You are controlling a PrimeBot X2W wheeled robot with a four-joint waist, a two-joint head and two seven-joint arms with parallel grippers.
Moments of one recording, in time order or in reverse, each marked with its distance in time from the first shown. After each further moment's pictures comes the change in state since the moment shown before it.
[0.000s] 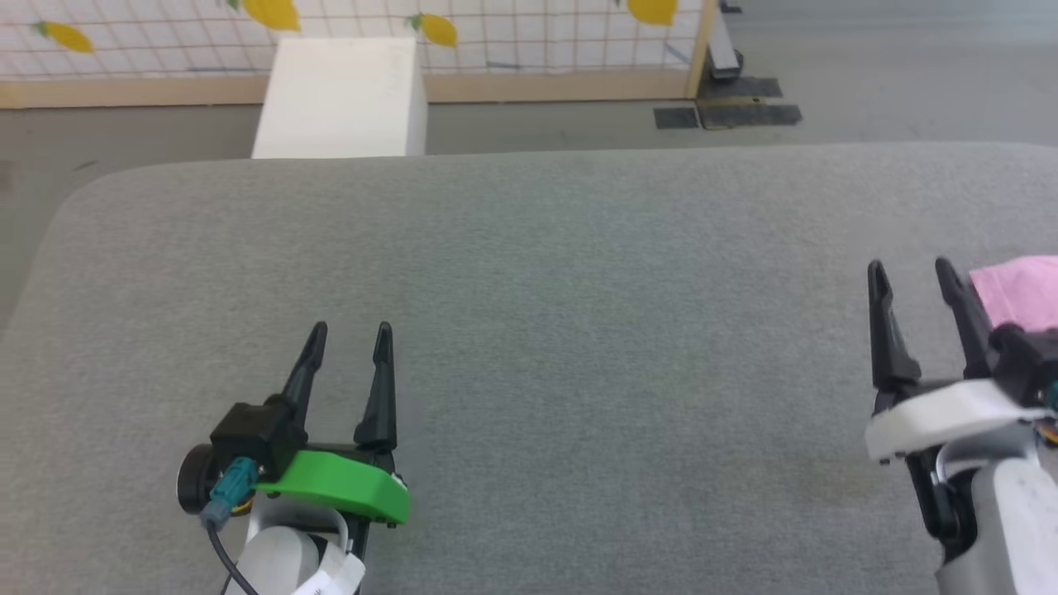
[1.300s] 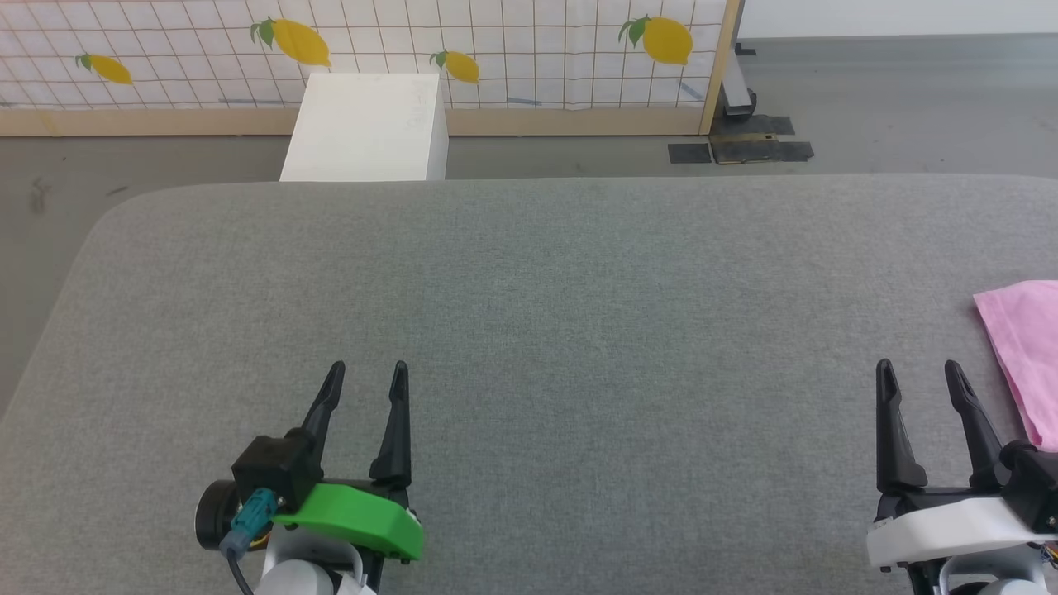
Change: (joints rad) left arm 0.064 -0.002 -0.039 0.006 -0.012 0.024 0.000; right arm 0.294 0.090 -0.045 -0.239 -0.019 0.000 -0.003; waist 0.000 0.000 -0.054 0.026
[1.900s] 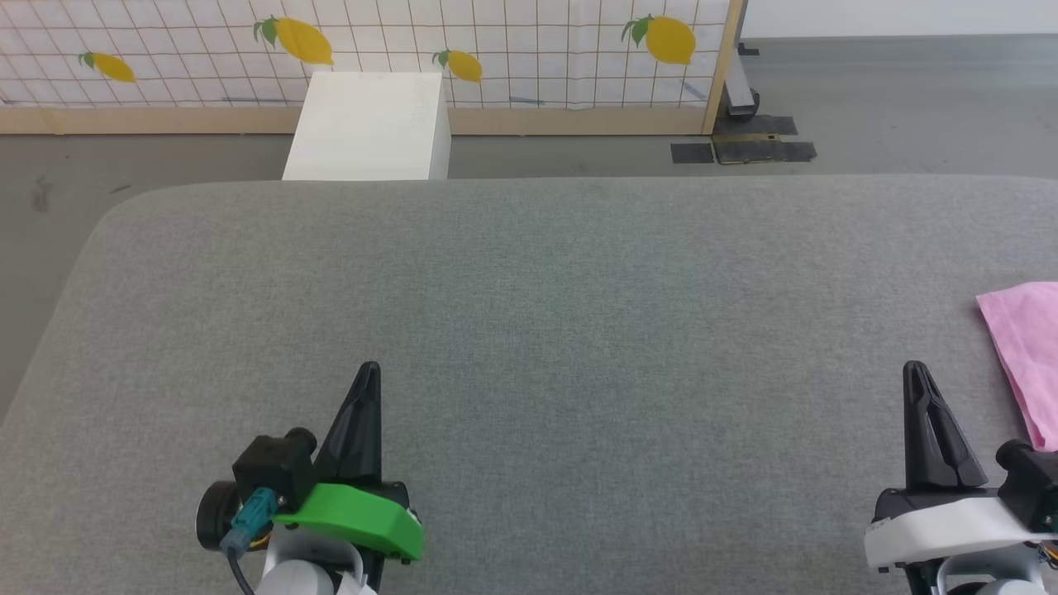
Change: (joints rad) left arm -0.001 0.000 -0.002 0.003 -0.005 0.000 0.003; right arm 0.000 0.000 0.004 0.004 0.000 0.000 0.004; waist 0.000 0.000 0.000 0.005
